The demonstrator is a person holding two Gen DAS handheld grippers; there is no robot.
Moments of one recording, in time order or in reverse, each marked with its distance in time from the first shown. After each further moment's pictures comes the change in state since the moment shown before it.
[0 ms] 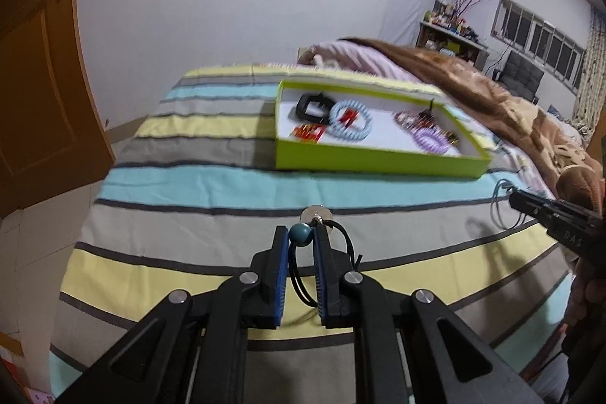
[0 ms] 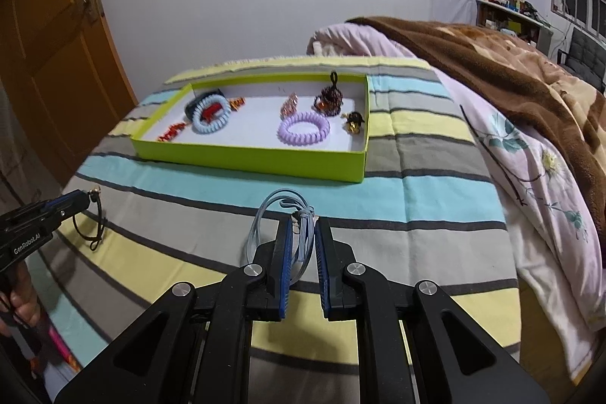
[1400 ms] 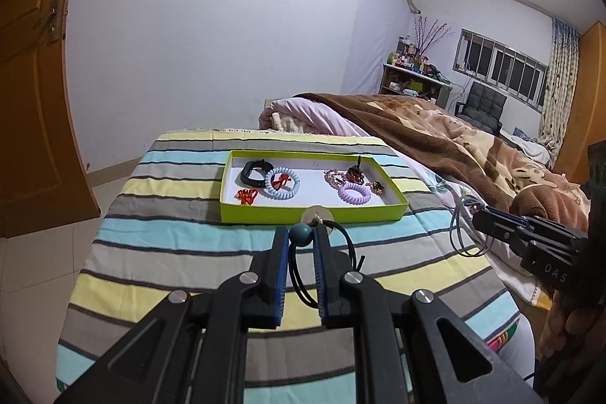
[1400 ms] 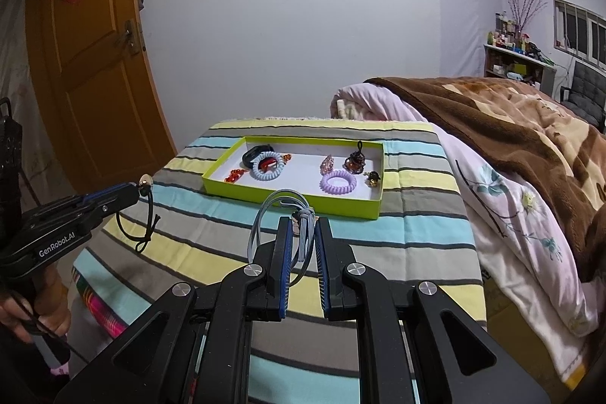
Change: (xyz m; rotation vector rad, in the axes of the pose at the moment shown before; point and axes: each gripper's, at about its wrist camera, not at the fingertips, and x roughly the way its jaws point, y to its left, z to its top) left arm -0.070 -0.048 0.013 0.034 -0.181 -0.096; right arm -0.099 0.030 -0.001 -0.054 -0.174 0.057
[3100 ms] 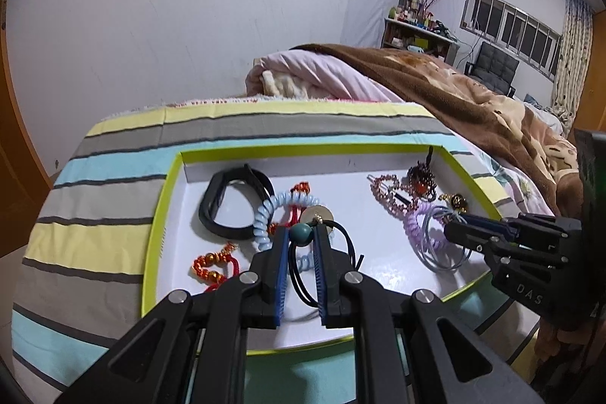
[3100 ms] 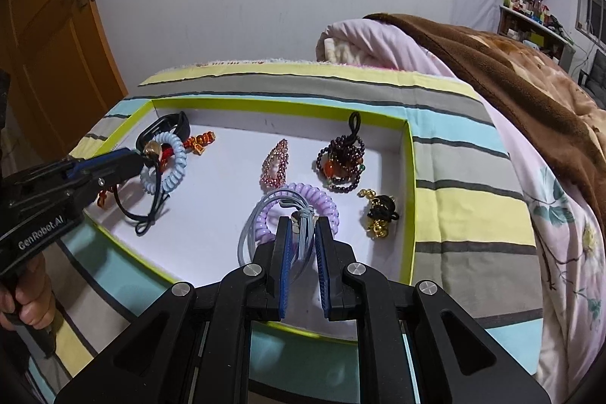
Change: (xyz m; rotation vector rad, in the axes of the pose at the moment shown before) left arm 0.196 0.019 0.039 0.048 0.177 -0.030; right arm 0.207 -0.046 0.038 -0.017 0.229 -0.043
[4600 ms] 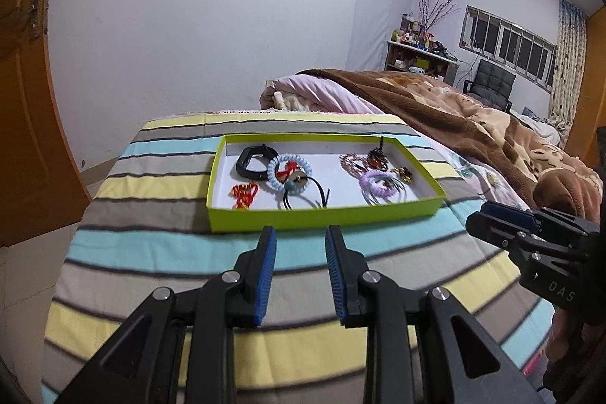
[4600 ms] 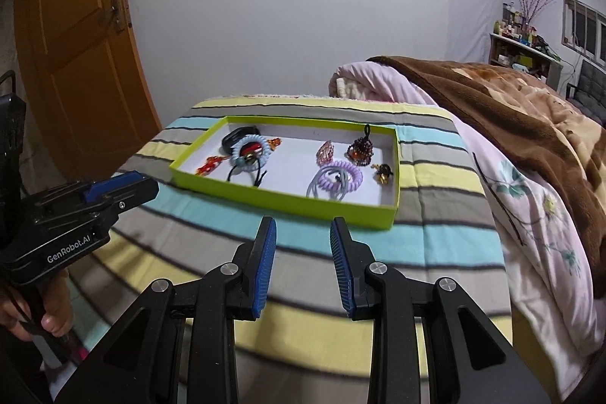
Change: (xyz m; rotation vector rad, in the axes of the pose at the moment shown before) left arm -0.125 -0.020 -0.059 -0.017 -0.100 0.050; right arm -0.132 0.042 -0.064 0.004 -0.156 0.014
